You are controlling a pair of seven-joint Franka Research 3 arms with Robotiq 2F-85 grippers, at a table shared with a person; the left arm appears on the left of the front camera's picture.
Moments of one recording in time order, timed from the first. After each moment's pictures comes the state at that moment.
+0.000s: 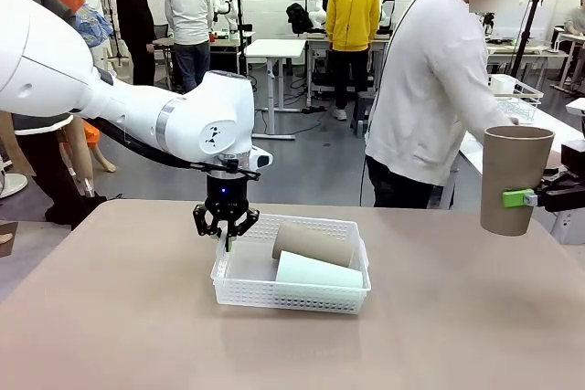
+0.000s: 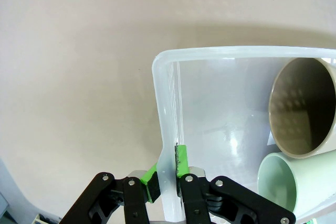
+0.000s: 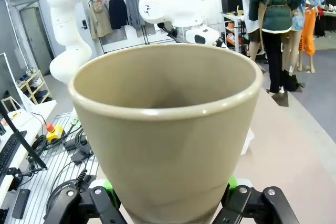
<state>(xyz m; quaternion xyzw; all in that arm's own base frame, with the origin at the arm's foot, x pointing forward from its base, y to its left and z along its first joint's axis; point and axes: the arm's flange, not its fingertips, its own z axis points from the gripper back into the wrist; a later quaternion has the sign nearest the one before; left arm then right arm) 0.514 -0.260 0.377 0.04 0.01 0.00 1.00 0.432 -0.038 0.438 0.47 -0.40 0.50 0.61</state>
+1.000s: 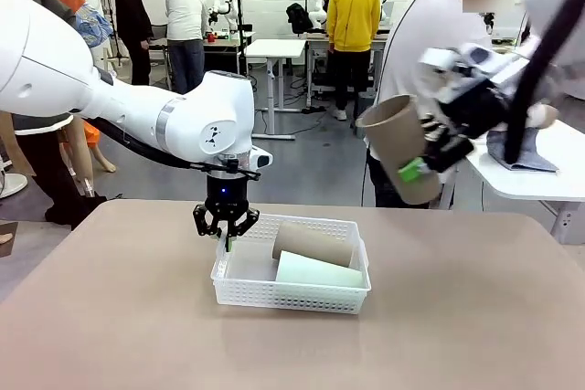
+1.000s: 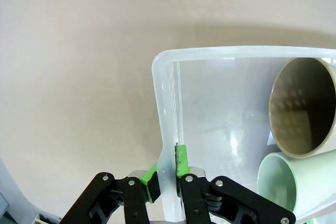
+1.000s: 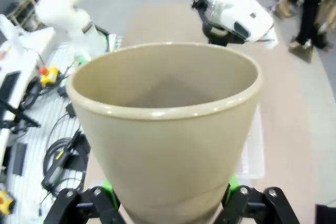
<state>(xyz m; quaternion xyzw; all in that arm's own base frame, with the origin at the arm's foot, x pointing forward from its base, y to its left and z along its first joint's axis) 0.514 -0.260 0.377 0.04 0.01 0.00 1.00 0.465 0.180 0.540 0.32 -0.23 0.67 0.63</state>
